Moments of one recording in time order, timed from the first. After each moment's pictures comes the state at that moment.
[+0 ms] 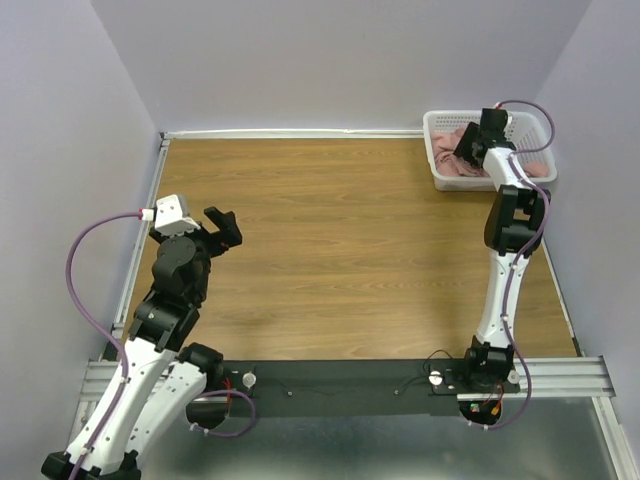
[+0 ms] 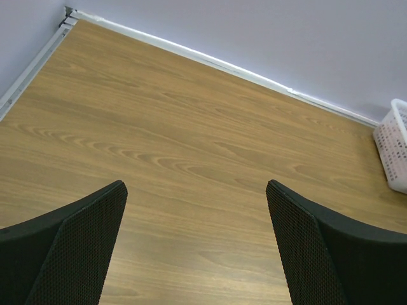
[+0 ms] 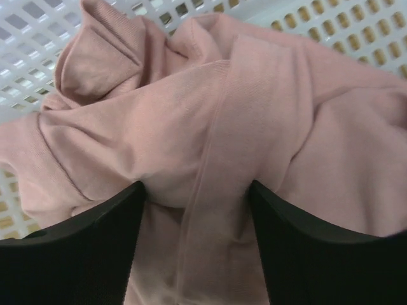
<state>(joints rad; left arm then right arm) -0.39 0.55 0.70 -0.28 -0.45 -0.41 -0.13 2.46 2.11 -0.34 0.14 0.33</state>
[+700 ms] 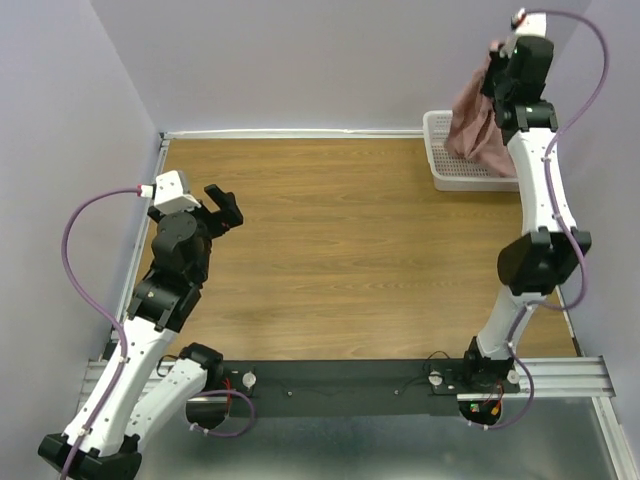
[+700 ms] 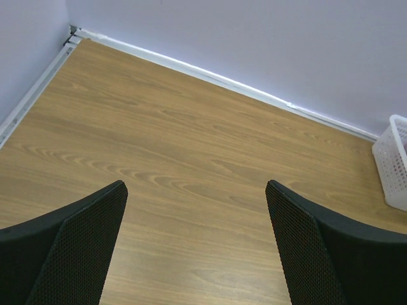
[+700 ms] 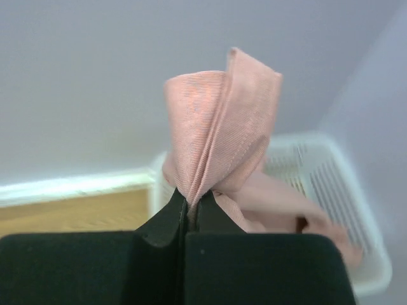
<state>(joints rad) -0.39 0.70 0.85 -0.28 -0.48 -0.40 -0.03 1.95 2.12 -0.39 0.13 0.05</state>
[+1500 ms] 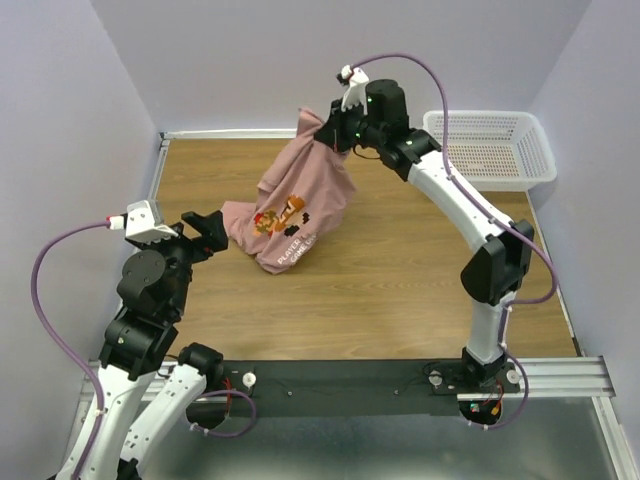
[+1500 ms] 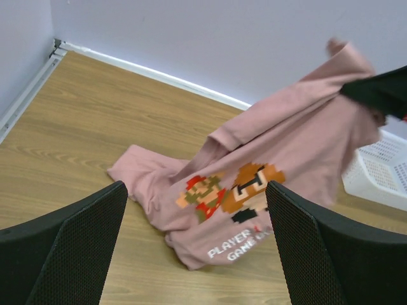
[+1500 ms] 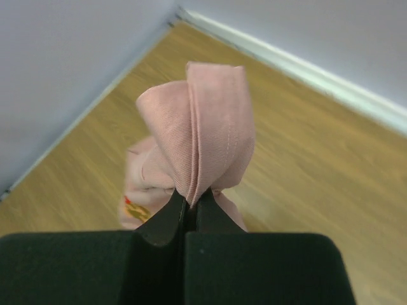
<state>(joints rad) -0.39 0.46 0.87 -0.44 -0.40 -0.41 0.56 1.93 2.00 -0.32 -0.29 0.19</state>
